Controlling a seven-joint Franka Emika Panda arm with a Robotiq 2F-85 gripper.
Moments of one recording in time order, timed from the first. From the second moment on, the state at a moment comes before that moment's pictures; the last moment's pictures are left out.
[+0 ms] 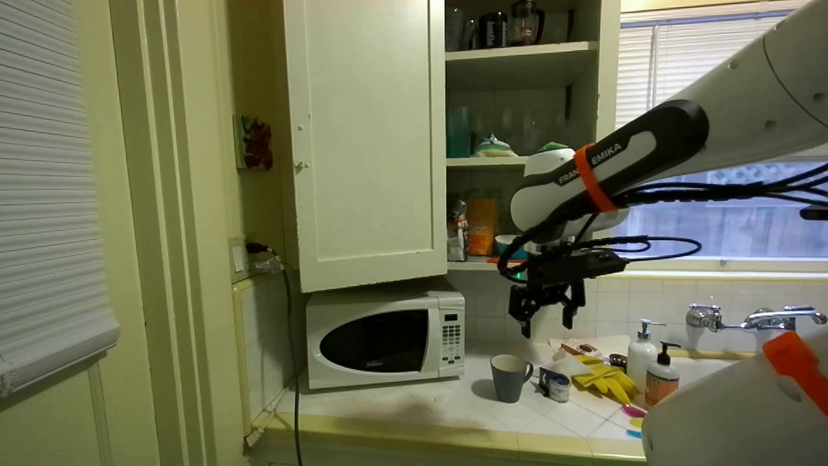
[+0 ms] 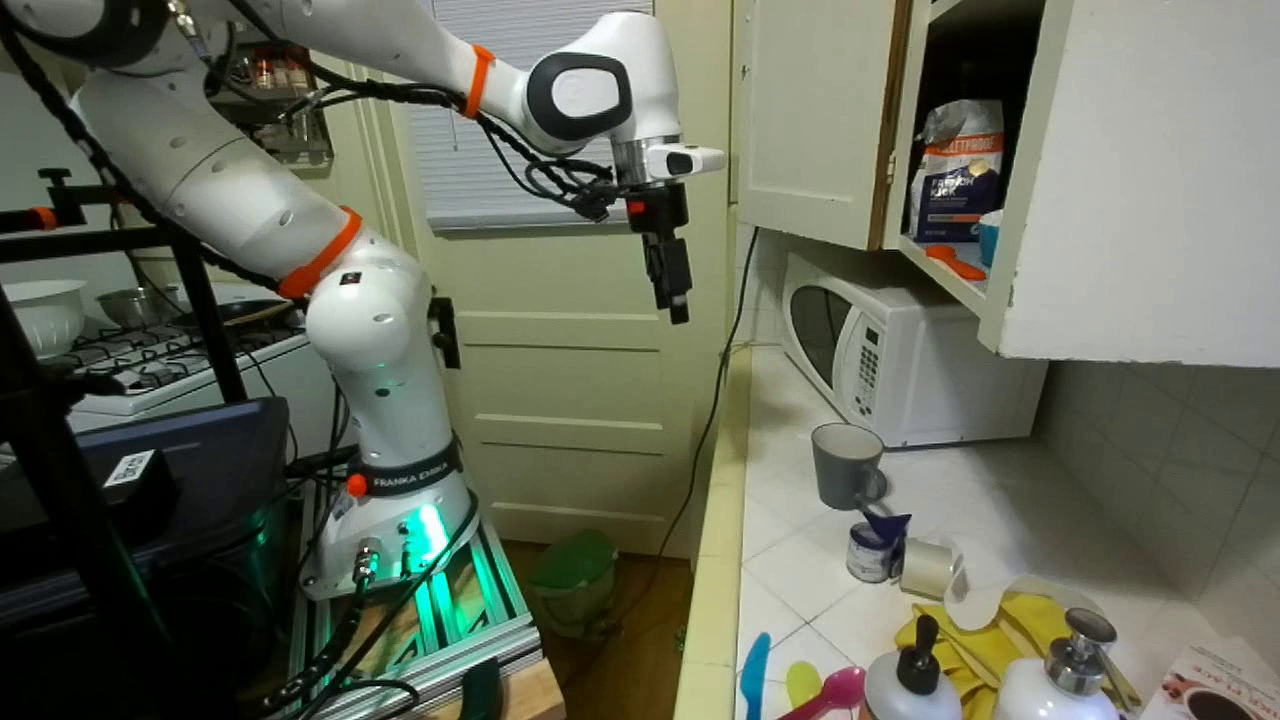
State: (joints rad) arm -0.22 -0.74 -0.07 -2.71 -0.17 2.09 0.11
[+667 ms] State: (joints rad) arm -0.29 -0.75 -0.37 -2.75 -0.22 2.37 -0.26
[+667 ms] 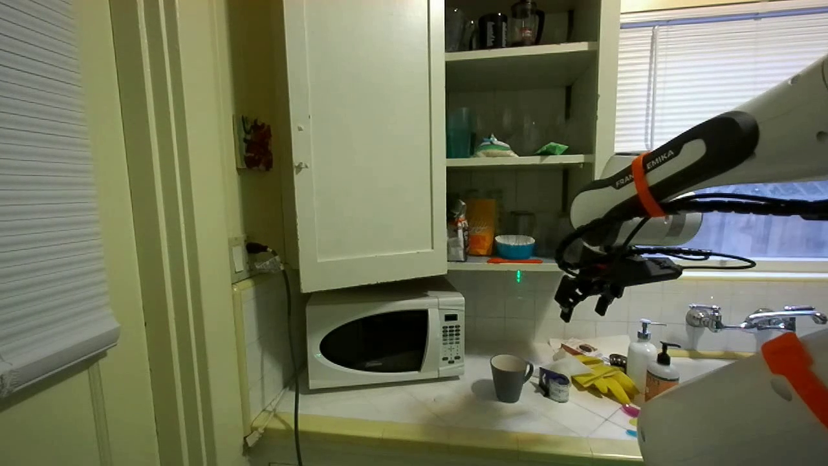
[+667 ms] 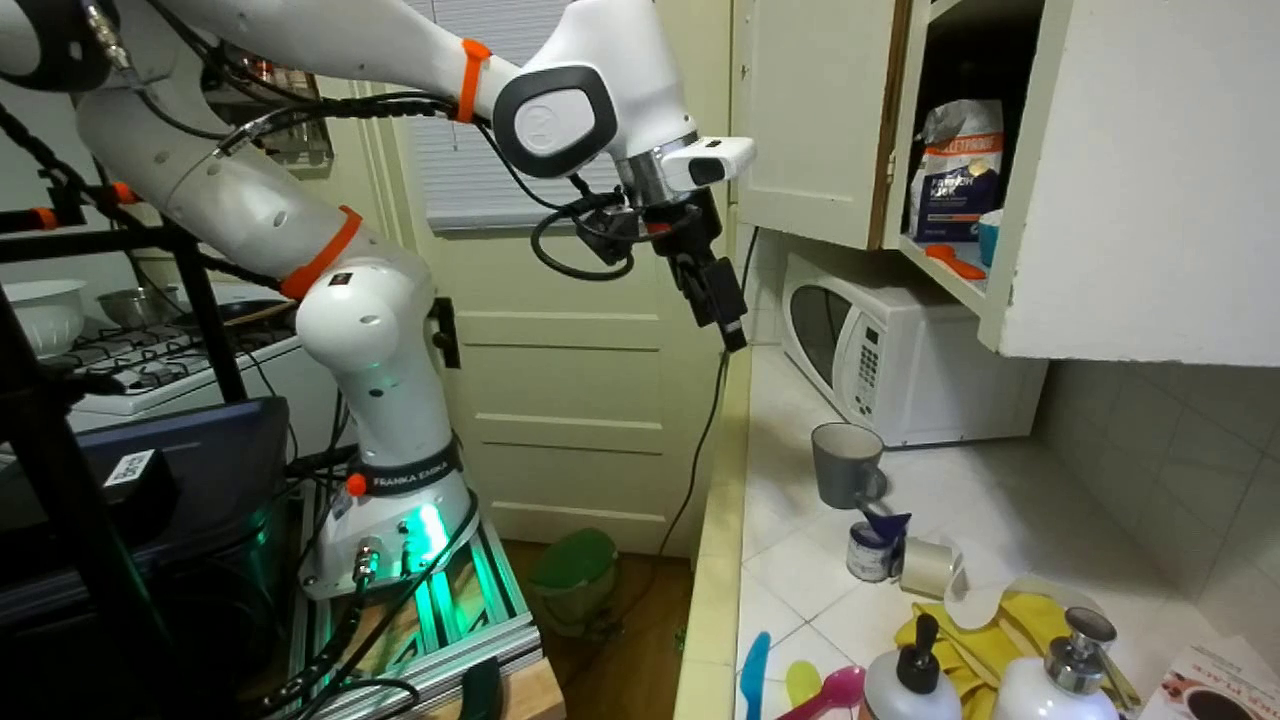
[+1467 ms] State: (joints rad) arm -0.26 -0.69 -0.45 -2.75 -0.17 2.40 -0.36
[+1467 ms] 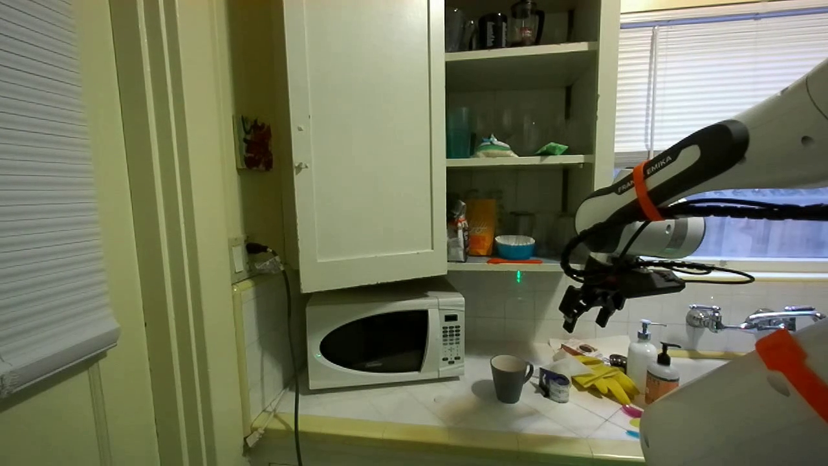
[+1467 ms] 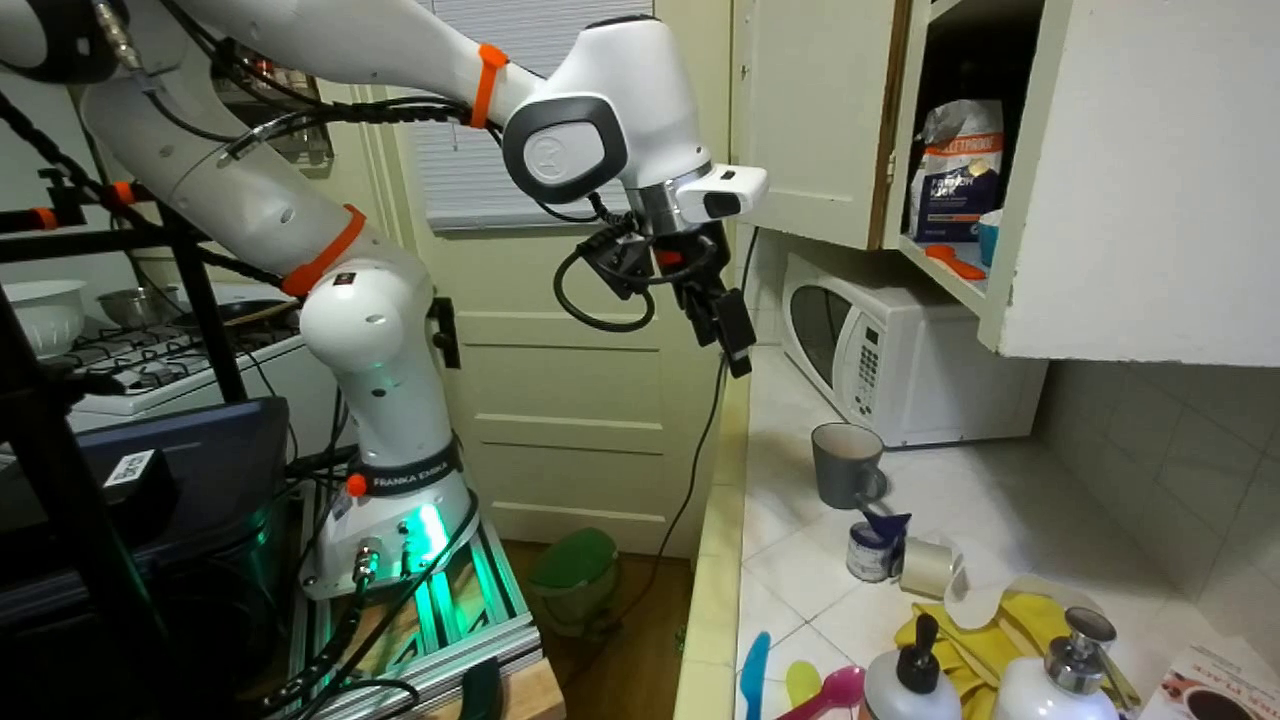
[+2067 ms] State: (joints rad) arm -0.36 -0.59 -0.46 -2.75 -0.18 2.40 -0.36
